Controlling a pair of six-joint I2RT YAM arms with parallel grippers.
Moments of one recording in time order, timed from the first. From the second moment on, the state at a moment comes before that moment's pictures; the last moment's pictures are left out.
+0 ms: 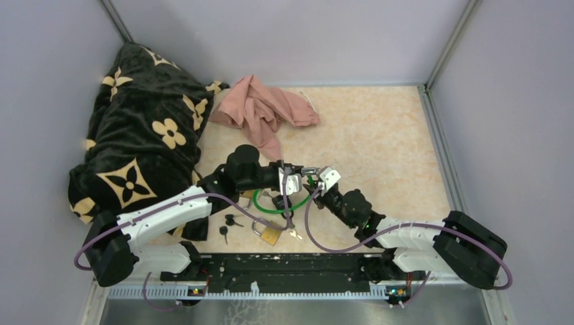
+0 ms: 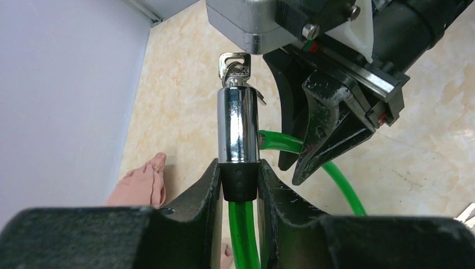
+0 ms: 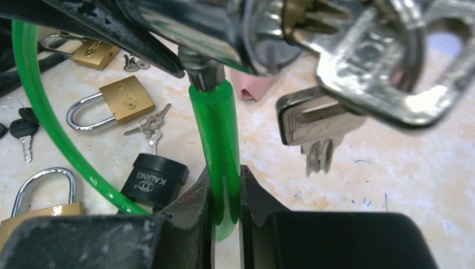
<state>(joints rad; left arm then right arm) -0.90 1.23 0.84 0.12 0.38 0.74 0.94 1.11 0.21 0.84 0.19 -0.08</state>
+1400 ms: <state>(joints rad) -1.01 1.22 0.74 -0.01 0.34 0.67 0.97 0.72 0.12 0.67 -0.04 0.08</state>
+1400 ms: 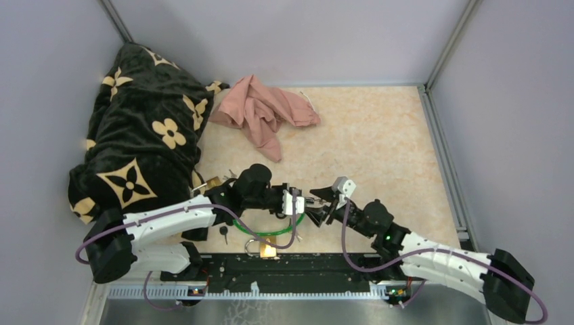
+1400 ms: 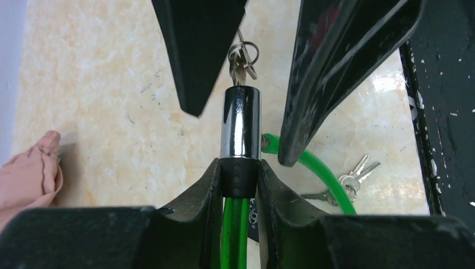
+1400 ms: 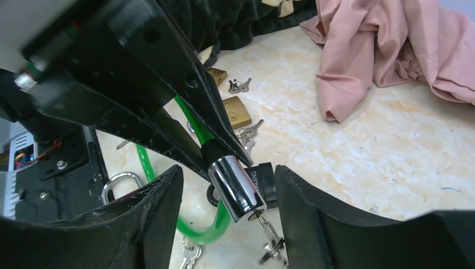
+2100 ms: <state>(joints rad) -1.02 1.17 0.66 -0.03 0.33 0.70 0.60 0.67 0.48 -0.08 -0.38 0.39</state>
